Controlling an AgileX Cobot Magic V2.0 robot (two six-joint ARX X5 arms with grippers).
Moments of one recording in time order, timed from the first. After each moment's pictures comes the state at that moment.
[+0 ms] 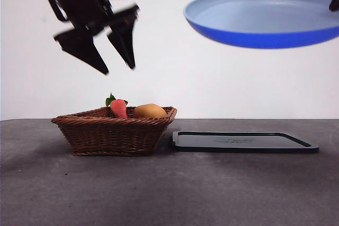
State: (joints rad) left arm -0.42 1.71 1.43 -0.60 0.09 -0.05; right arm 0.12 0.93 1.00 -0.84 -0.36 0.04
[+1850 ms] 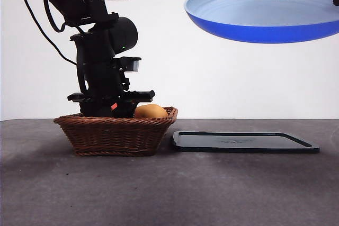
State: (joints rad) left arm -0.45 2.02 1.47 -0.57 -0.04 -0.08; right arm 0.12 0.91 0.99 -0.85 -0.35 0.04
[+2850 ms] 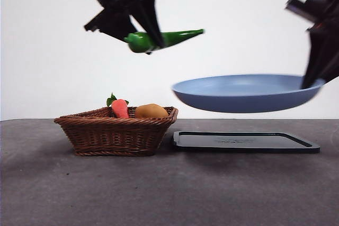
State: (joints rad) left arm -0.56 1.66 1.47 -0.69 0.28 -0.11; right arm 0.13 1.38 1.00 -0.72 -0.43 0.24
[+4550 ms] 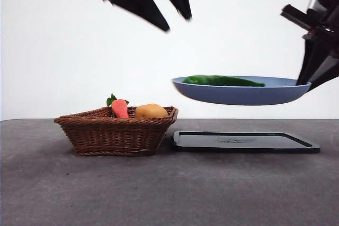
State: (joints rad) left arm -0.73 1.54 1.47 -0.77 0.16 -0.06; right arm 0.06 1.41 0.99 -0.63 -0.46 0.34
